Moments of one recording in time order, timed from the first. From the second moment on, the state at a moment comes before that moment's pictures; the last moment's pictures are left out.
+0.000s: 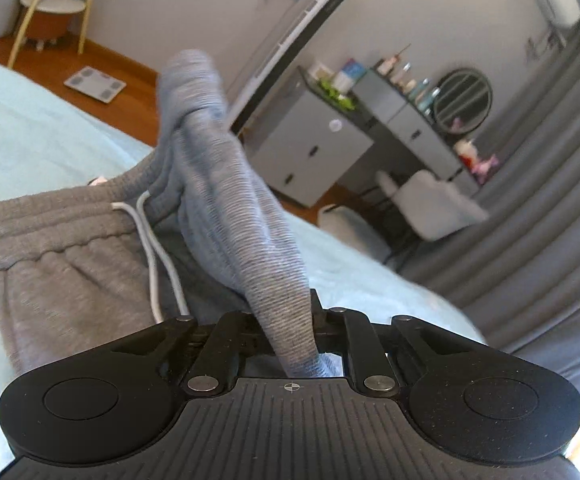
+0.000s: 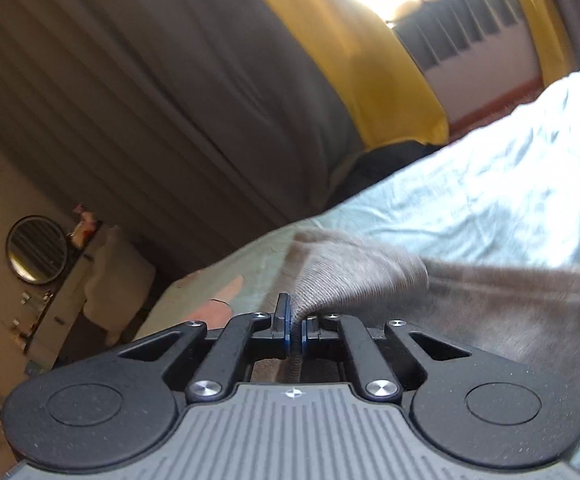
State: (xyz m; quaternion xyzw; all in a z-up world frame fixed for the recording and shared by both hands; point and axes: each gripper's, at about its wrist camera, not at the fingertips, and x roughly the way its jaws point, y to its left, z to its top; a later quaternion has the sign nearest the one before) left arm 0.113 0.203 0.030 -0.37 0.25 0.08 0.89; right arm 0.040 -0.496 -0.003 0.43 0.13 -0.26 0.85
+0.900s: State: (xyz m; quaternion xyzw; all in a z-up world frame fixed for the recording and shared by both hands) left arm 0.059 0.223 -0.042 -0.36 0.33 0.15 0.86; right arm -0.019 -0.525 -0.035 0.36 0.22 -0.30 0.86
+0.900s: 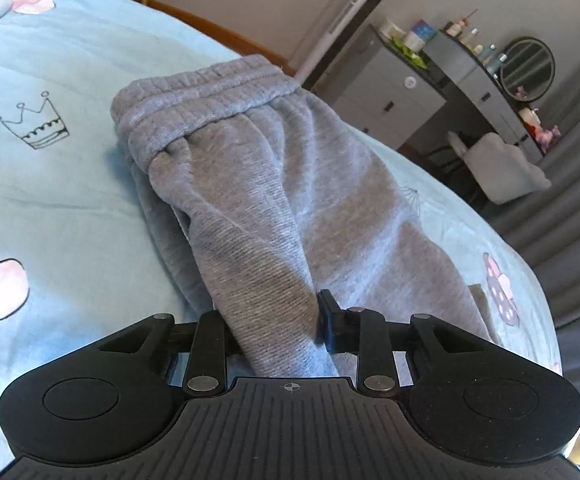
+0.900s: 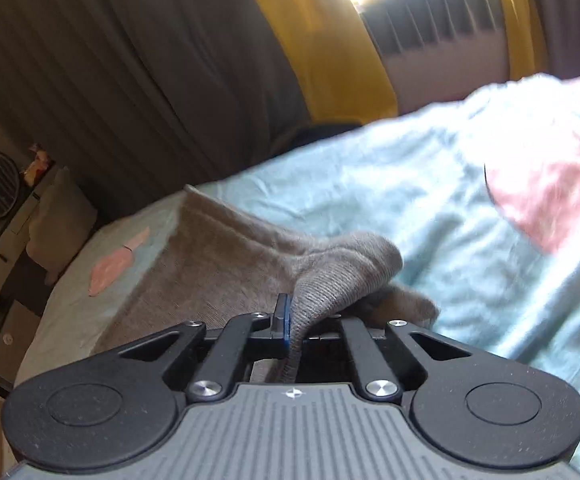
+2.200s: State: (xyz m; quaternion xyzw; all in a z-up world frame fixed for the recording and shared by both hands) left arm 0.090 0.173 -0.045 -0.06 0.38 0.22 0.90; right arm 0.249 -0.064 -0.025 -0.06 0.41 0.27 0.87
